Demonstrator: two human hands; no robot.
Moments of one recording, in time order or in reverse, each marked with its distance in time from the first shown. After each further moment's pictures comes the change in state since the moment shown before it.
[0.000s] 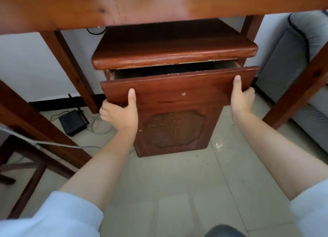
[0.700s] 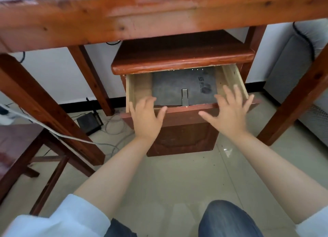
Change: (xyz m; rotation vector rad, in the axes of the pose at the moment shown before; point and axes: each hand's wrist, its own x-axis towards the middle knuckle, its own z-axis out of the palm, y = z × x) left_hand -0.045 0.005 -0.034 0.440 -0.196 0.747; right_hand -0.076 0.003 -0.030 -0.929 -0.216 -0.884
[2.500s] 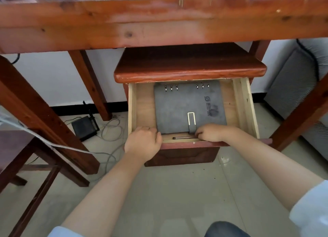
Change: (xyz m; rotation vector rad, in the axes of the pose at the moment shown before) left_hand 0.005 -0.043 0.012 0.222 -0.411 0.142; right_hand 0.053 -0.030 0.039 -0.105 -1.056 -0.160
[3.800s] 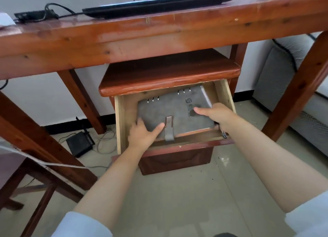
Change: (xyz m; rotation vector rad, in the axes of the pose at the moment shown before) left_hand 0.039 0.029 -0.002 -0.448 -0.048 -0.341; right_hand -0.037 0.035 -0.029 1.338 0.432 0.202
